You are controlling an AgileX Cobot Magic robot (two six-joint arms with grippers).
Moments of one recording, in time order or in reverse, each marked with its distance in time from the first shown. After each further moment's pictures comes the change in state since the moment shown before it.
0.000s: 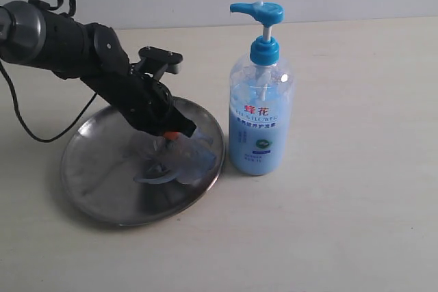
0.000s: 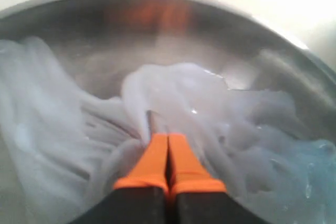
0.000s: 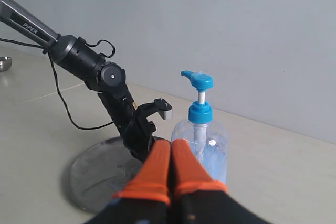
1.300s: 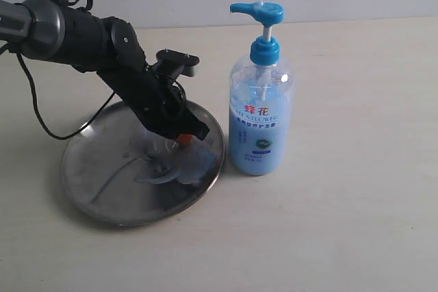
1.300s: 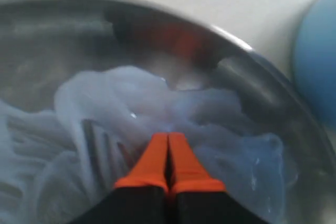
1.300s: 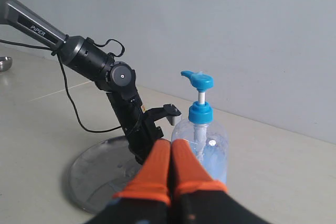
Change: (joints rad) left arm -0.049 0.052 -0.080 -0.005 0.134 0.000; right arm 0.000 0.000 0.000 0.000 0.000 0.000
